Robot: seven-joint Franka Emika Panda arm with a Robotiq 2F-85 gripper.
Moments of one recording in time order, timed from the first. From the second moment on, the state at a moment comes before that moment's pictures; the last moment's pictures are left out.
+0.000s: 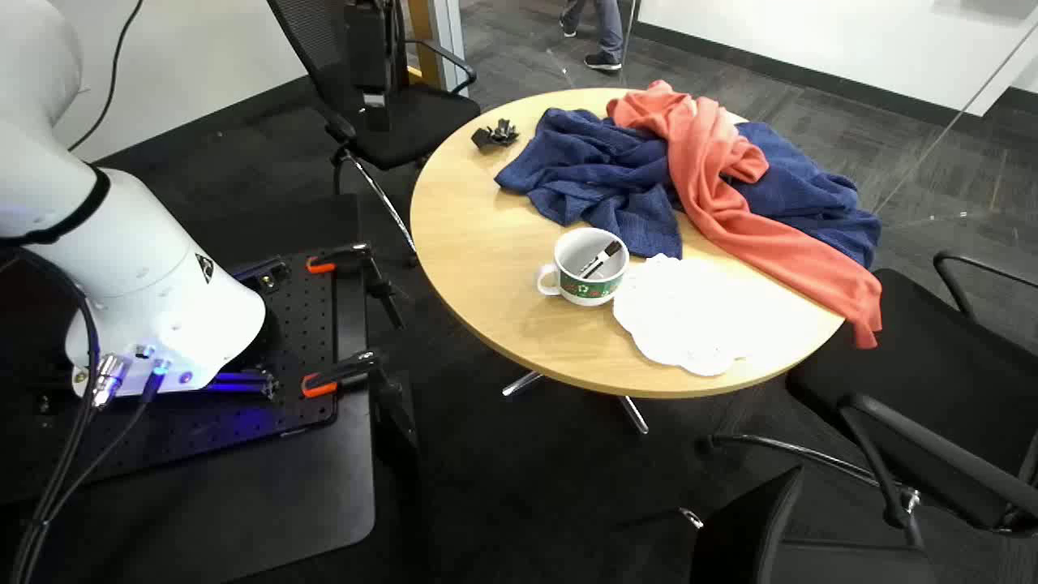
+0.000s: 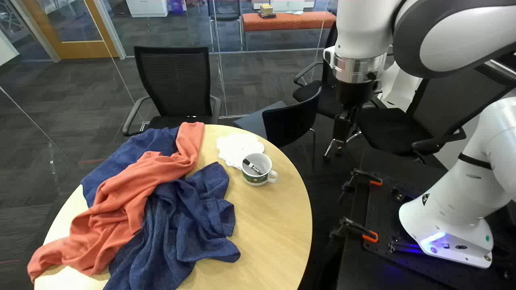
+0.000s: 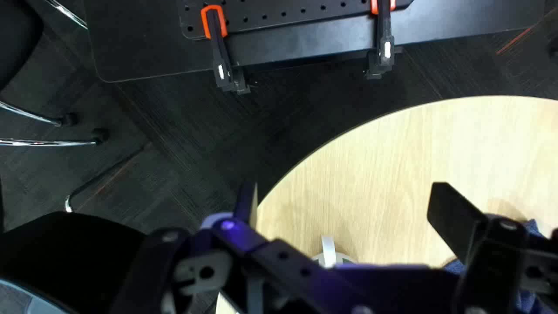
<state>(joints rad) -0.01 -0.61 0.09 -2.66 -0.03 1.89 0.20</state>
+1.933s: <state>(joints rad) 0.00 -0.15 0.09 -2.49 -0.05 2.37 0.18</state>
